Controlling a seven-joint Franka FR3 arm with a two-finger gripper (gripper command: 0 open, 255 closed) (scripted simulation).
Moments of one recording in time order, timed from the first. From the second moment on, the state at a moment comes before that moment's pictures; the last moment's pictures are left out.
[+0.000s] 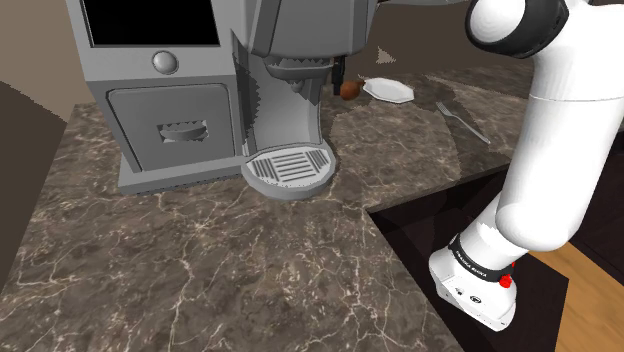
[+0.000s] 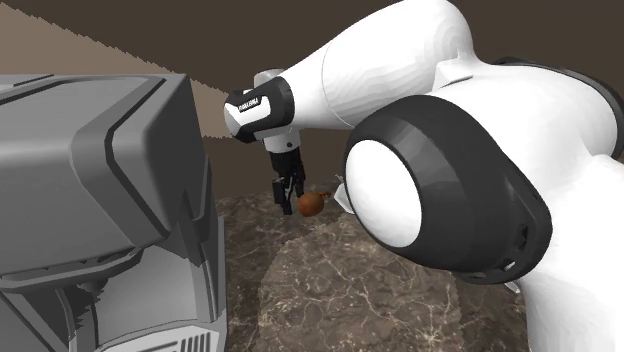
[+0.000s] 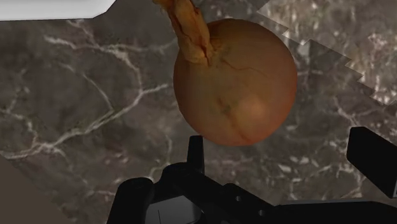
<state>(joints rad) -0.04 0.41 -0.17 -1.53 0.01 1.73 -0.79</state>
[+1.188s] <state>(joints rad) -0.08 0.13 -0.18 -1.85 -0.03 1.98 -1.07</state>
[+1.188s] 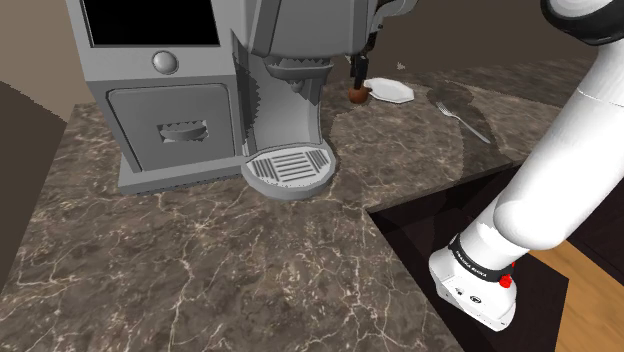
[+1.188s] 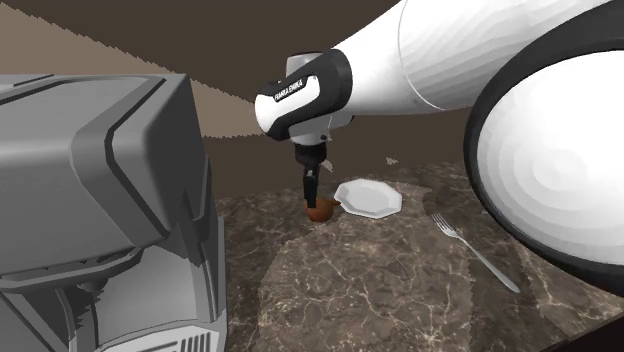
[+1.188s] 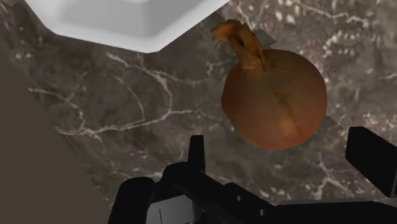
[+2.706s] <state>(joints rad) -0.10 0.12 -0.18 -1.96 -0.02 2.11 -1.14</state>
